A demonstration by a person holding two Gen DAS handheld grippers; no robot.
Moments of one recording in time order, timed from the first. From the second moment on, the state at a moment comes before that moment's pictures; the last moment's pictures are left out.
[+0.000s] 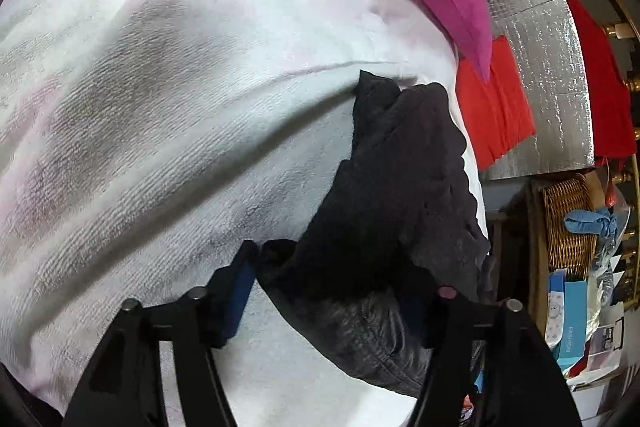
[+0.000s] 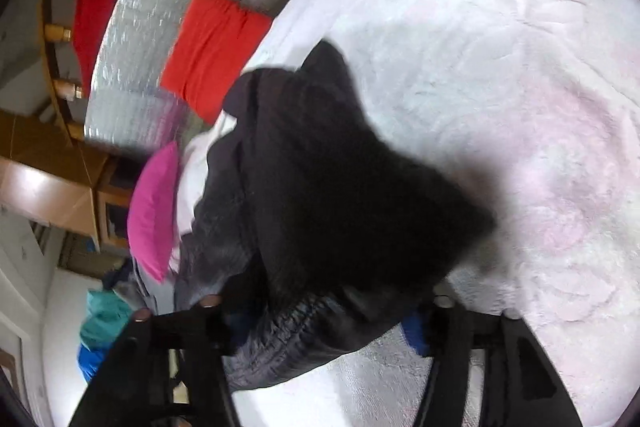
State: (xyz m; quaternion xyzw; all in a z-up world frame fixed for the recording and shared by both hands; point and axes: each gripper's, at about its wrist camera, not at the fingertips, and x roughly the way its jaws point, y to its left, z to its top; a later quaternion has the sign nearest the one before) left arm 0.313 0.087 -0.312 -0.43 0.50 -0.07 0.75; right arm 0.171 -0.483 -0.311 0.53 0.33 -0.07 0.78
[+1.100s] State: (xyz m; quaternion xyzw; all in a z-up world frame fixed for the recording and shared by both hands) left arm 0.292 0.123 -0.242 -0.30 0.40 0.01 0.87; right arm 0.095 -0.511 -0.278 0.49 0.28 -0.20 0.80
